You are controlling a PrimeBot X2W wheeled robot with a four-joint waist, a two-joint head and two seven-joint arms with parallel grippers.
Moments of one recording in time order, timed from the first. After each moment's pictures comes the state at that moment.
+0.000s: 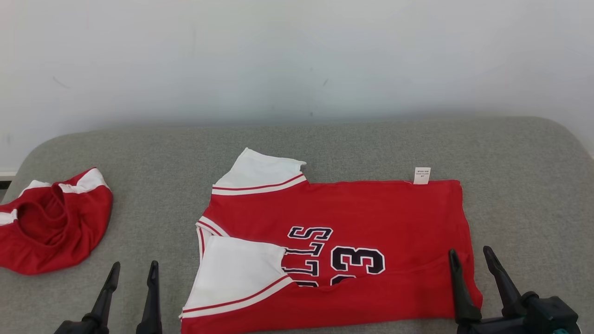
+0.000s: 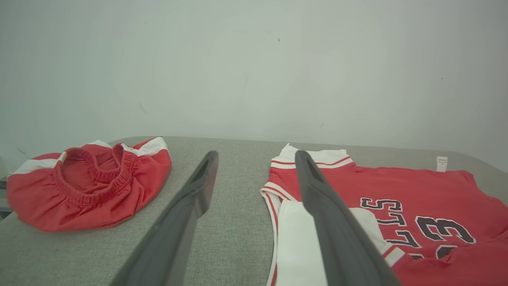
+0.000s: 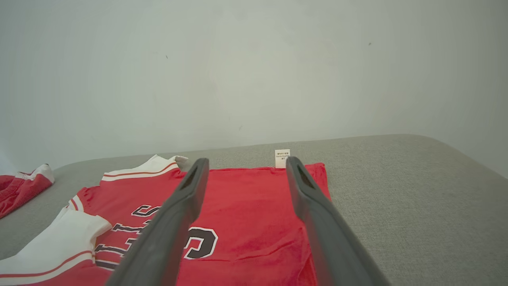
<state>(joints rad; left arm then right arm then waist) 0.02 0.17 -0.02 0.12 -0.28 -0.13 -0.26 0.03 -0.12 0.06 0.14 0.25 0.13 -0.26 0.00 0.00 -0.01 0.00</state>
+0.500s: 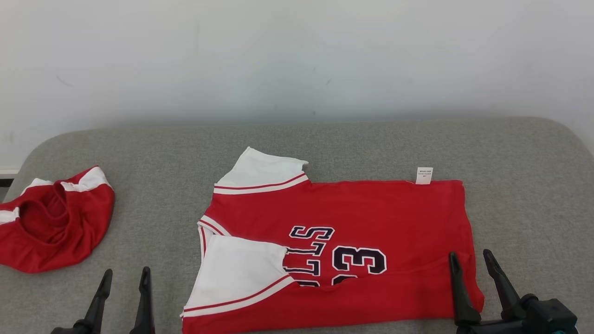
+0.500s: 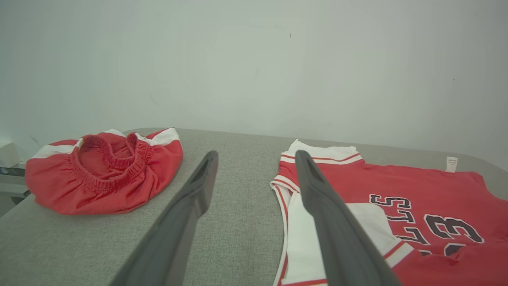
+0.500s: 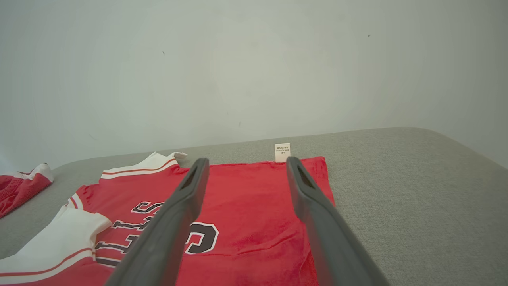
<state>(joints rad) 0.04 0.17 0.00 0.12 -0.31 -0.13 -0.26 0.04 -0.11 0.05 0.15 0.25 0.13 -0.26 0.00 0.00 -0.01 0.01</state>
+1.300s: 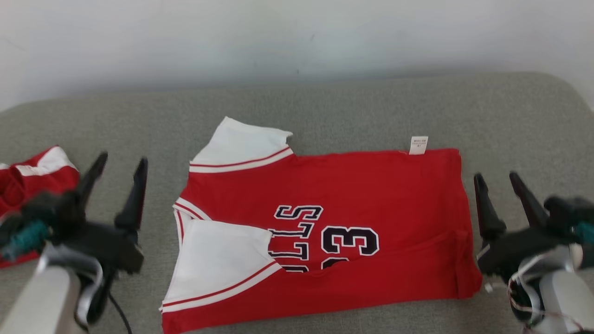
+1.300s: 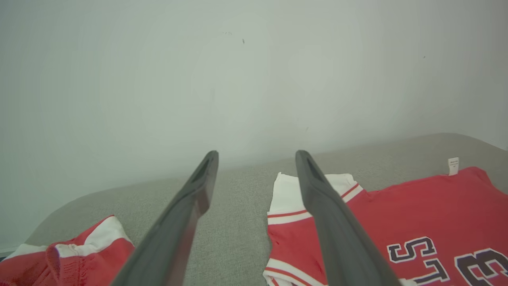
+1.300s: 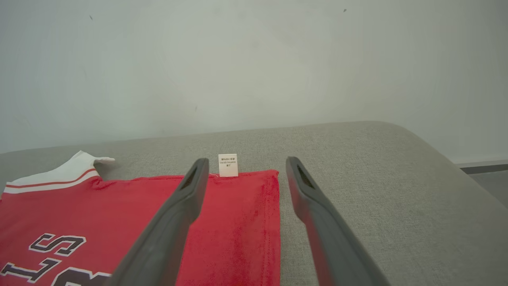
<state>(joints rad) -0.35 0.39 -0.20 0.25 -0.44 -0.13 -0.15 -0.25 -0.21 -0.01 0.29 0.29 0.13 -0.07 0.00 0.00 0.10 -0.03</state>
